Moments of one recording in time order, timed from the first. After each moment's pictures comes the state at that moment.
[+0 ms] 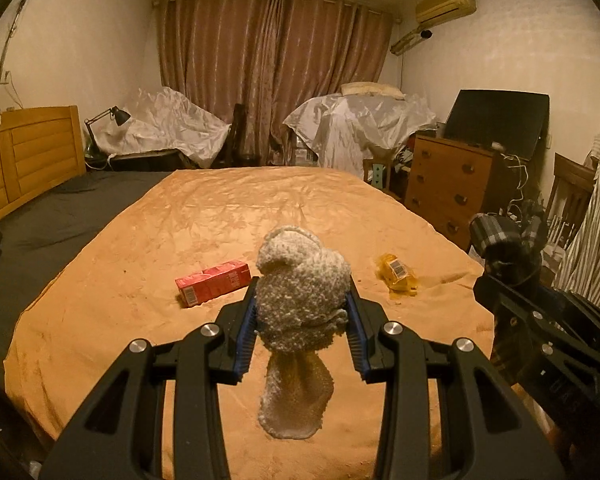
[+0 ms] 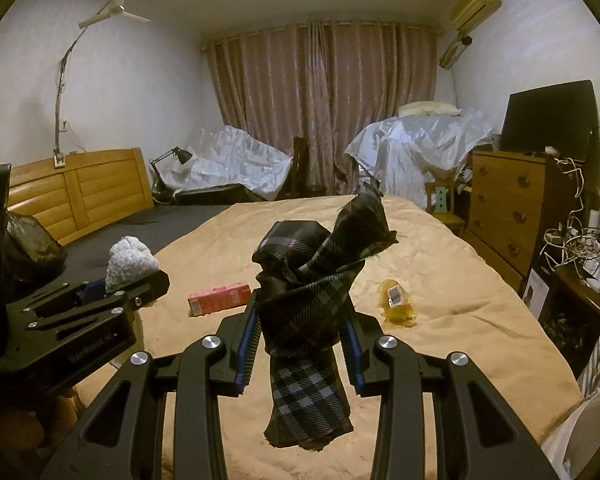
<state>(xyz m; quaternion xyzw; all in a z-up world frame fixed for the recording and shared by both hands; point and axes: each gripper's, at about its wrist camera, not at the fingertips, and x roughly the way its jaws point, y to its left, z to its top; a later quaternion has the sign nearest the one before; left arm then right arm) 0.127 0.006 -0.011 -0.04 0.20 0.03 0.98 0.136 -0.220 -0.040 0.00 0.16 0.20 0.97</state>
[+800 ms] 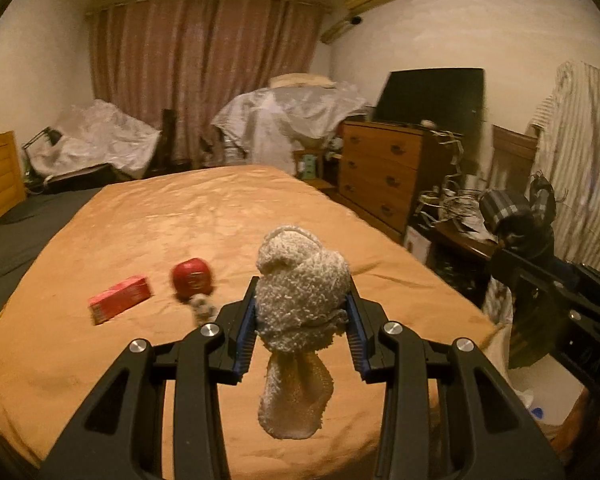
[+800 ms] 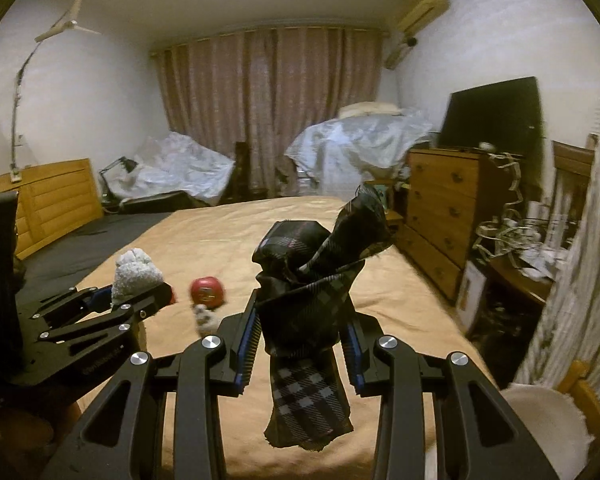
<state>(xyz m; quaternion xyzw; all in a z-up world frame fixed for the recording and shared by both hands) 0.140 -0.103 -0.002 0.00 0.20 -0.10 0.97 0.100 -0.367 -0.016 0.02 0.16 0.09 0.98</state>
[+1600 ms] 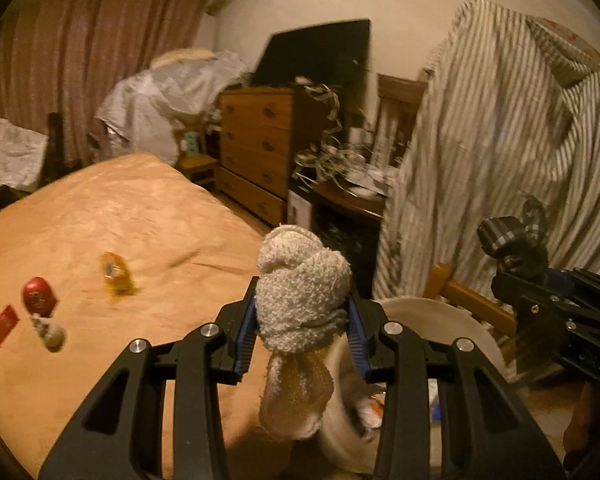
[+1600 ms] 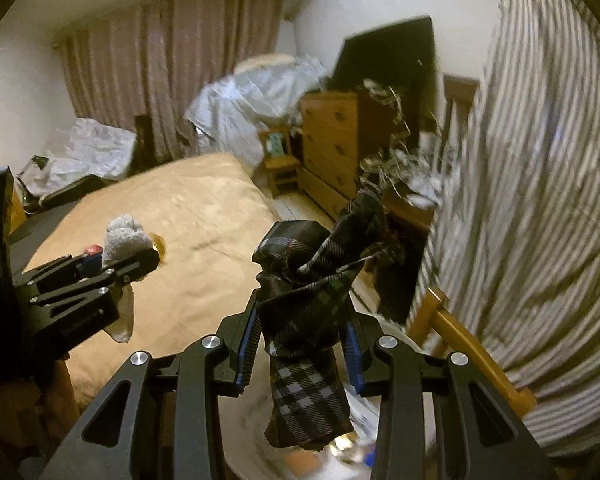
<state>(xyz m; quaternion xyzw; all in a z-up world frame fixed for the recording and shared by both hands) 0.143 -0.306 -0.022 0.05 0.26 -0.28 0.92 0.039 -0.623 -0.040 0.06 0.27 -0.06 0.96</state>
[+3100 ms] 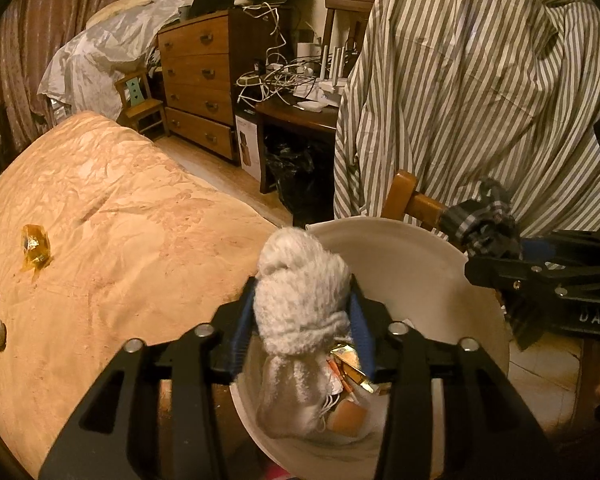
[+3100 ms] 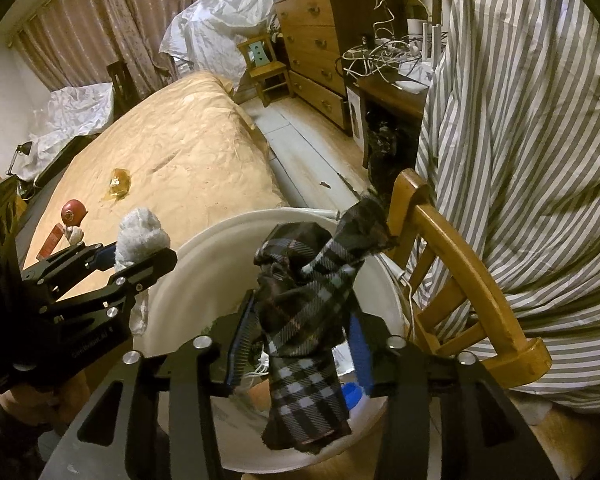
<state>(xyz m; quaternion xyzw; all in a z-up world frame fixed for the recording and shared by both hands) 0.153 -0.397 -0.090 0.12 0.37 -0.33 0.86 0.076 -0.706 -0.120 0.14 0.43 -0.03 0.89</state>
